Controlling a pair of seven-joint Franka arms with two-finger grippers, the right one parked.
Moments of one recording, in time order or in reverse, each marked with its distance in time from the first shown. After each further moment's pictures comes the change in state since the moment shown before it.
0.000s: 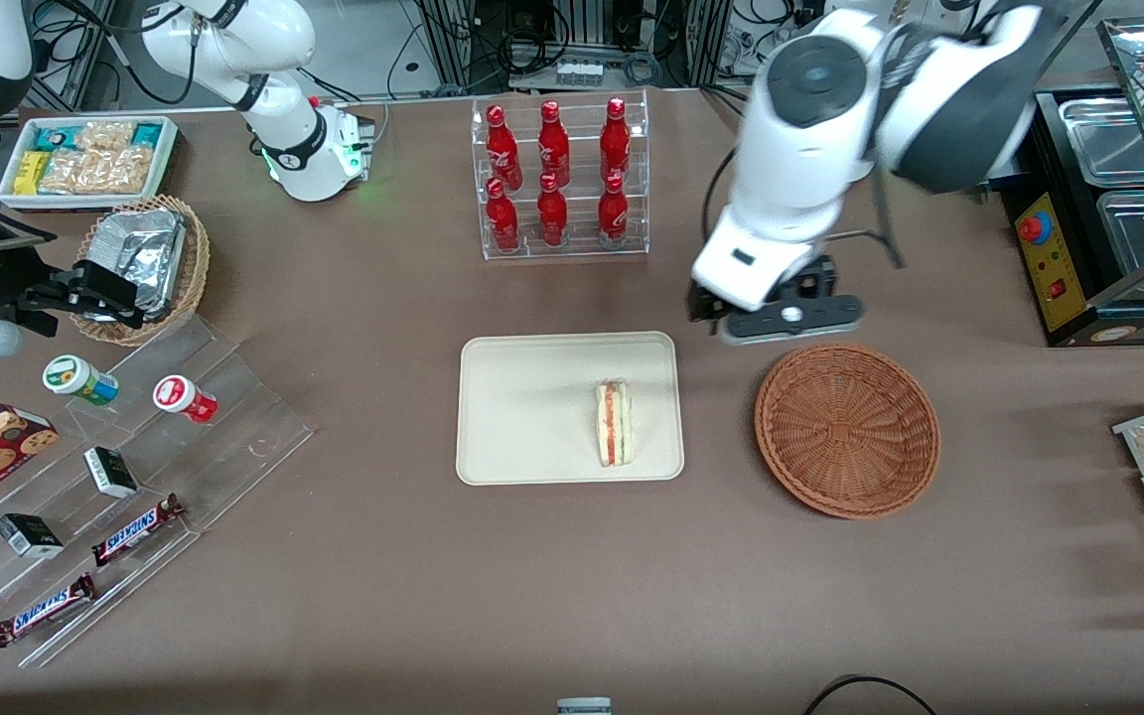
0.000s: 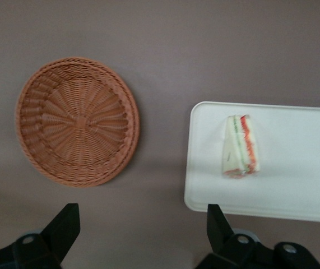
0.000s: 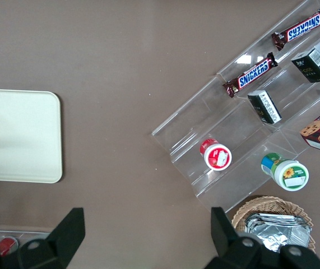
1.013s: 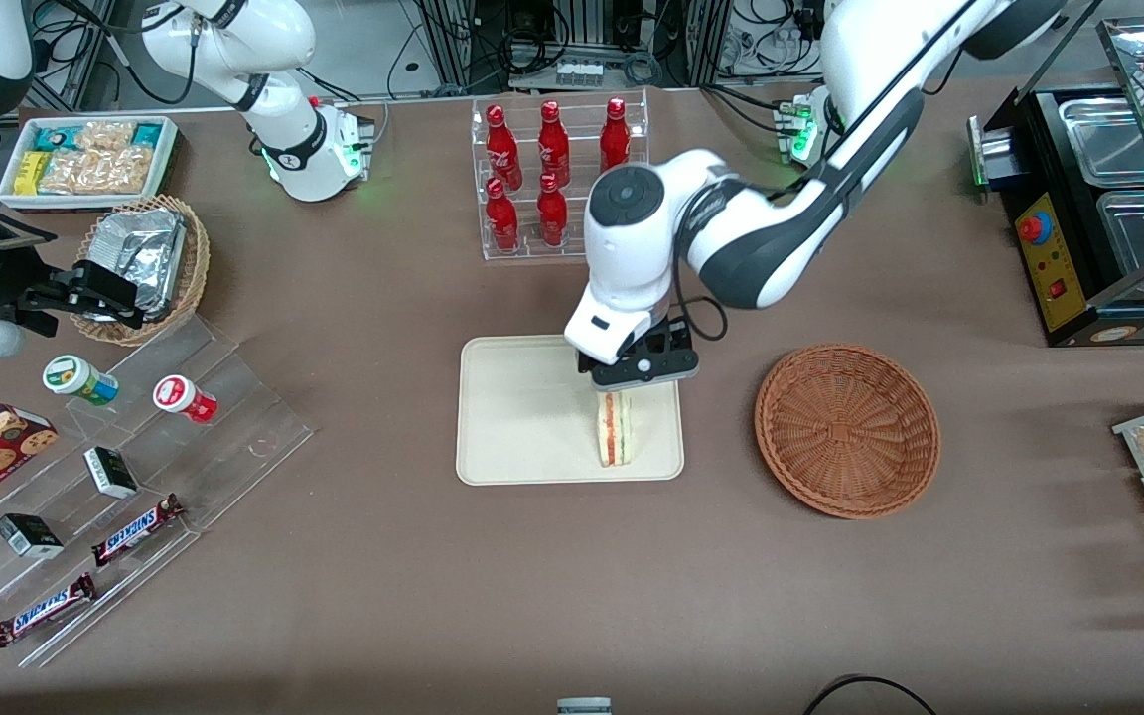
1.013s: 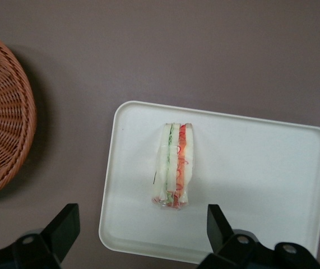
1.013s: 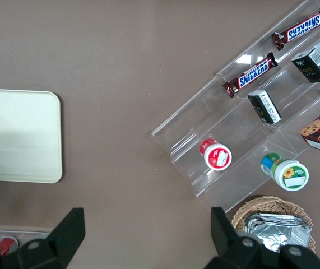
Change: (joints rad) arm -0.038 0.327 -0.247 -0.027 0.330 0.307 -0.516
